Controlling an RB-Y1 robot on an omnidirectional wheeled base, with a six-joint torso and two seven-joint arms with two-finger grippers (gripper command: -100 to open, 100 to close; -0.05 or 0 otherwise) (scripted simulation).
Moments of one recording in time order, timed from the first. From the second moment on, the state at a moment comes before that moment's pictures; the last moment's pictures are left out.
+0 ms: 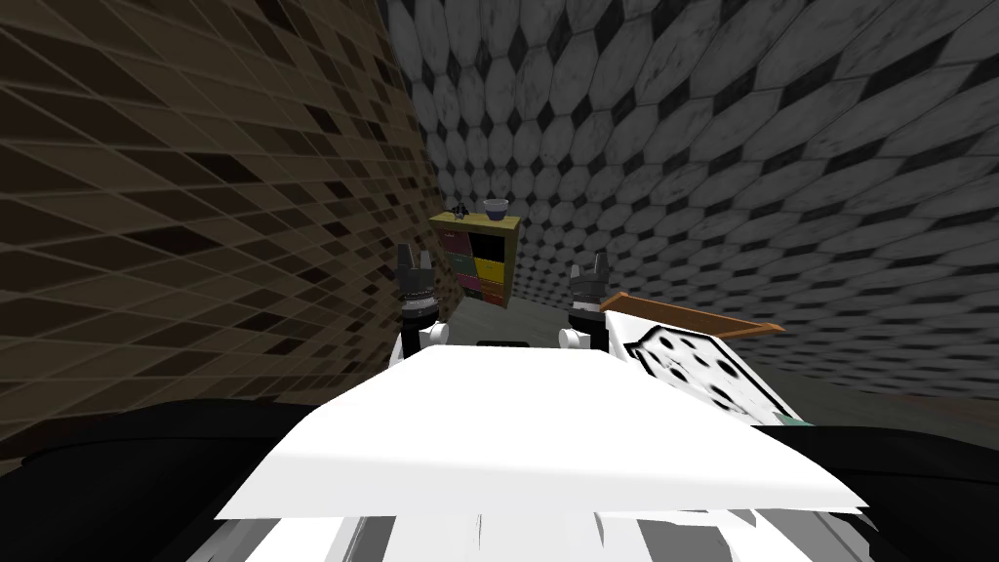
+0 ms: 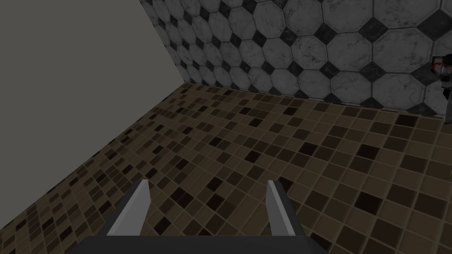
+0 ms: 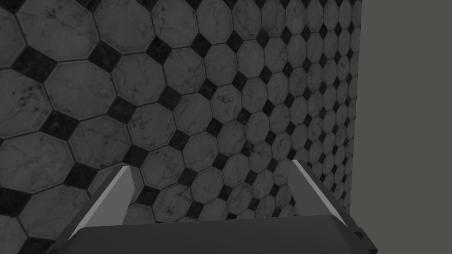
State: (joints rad) left arm 0.45 0.05 -0.01 -2.23 -0.01 -0.59 -0.03; right arm 0.49 0.04 0.03 -2.21 0.03 -0.41 -0.07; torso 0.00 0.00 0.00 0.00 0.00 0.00
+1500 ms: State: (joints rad) left arm 0.43 0.11 -0.01 -2.25 -0.01 -0.50 -0.03; right arm 0.50 0.04 0.03 -2.21 0.03 -0.41 -0.07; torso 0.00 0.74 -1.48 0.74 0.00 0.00
